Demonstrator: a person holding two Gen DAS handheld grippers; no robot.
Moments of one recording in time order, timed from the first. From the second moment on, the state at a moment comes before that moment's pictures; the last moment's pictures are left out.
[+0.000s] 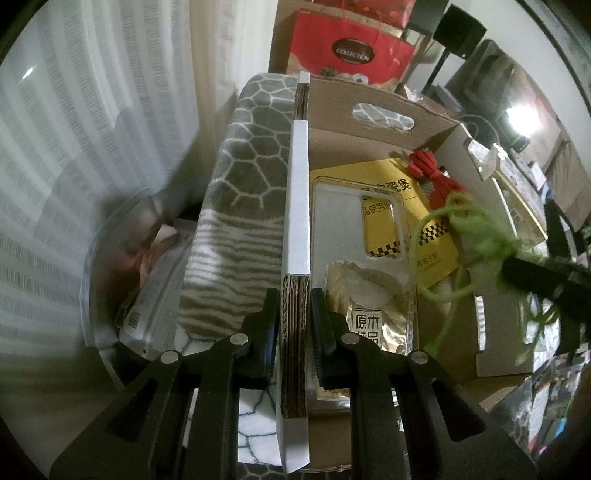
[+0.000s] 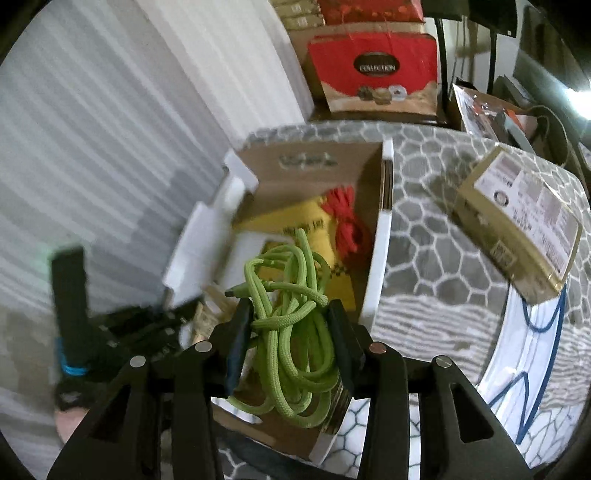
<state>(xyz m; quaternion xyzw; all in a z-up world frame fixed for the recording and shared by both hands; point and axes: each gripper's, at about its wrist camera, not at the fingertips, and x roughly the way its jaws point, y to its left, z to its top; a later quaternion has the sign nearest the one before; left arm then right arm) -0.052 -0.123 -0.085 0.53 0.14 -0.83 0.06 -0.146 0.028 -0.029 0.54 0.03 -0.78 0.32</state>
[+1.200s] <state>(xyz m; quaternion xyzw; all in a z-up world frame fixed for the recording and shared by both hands) -0.054 -0.121 -0.084 0.53 0.13 -0.83 0.06 -0.206 0.098 0.018 0.48 0.09 -0.83 0.28</state>
